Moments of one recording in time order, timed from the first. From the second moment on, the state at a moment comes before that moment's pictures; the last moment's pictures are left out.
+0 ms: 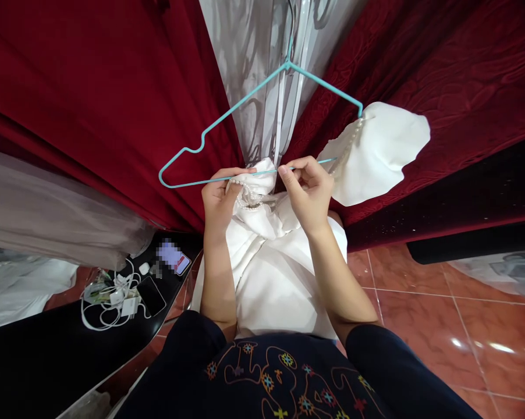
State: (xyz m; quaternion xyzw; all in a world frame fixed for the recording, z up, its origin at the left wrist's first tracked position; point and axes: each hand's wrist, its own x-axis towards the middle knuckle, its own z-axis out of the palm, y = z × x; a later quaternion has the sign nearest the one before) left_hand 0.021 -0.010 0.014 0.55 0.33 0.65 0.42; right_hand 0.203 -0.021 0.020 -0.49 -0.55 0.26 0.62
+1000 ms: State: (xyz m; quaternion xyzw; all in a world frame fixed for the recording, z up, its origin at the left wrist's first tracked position) left_hand 0.019 -0.016 0.022 0.52 0.33 0.70 0.36; right_hand 0.381 0.067 0.007 -0.55 -0.36 -0.10 0.75
